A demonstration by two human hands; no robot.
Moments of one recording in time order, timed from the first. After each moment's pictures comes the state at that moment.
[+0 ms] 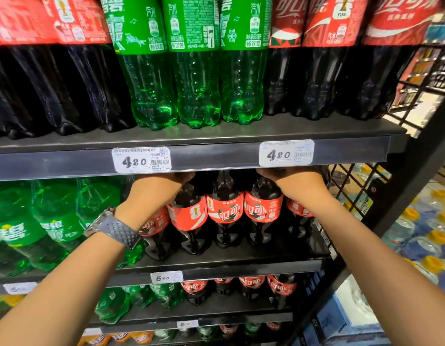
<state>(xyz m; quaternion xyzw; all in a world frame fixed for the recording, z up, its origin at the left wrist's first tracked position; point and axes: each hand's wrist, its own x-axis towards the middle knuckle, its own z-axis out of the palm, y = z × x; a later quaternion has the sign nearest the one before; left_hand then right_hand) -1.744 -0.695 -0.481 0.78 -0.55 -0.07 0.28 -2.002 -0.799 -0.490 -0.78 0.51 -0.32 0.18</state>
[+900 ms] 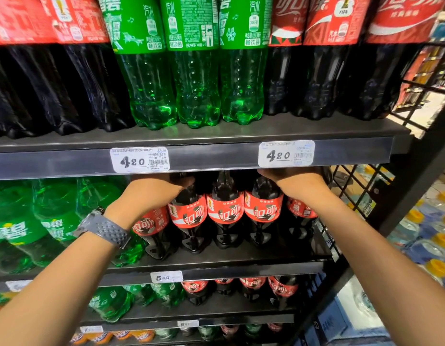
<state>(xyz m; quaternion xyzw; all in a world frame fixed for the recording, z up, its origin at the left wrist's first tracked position) -1.734 -0.701 -0.484 0.78 -0.59 -0.07 0.21 -2.001 -0.810 -0.495 -0.77 0.50 -0.29 0.25</state>
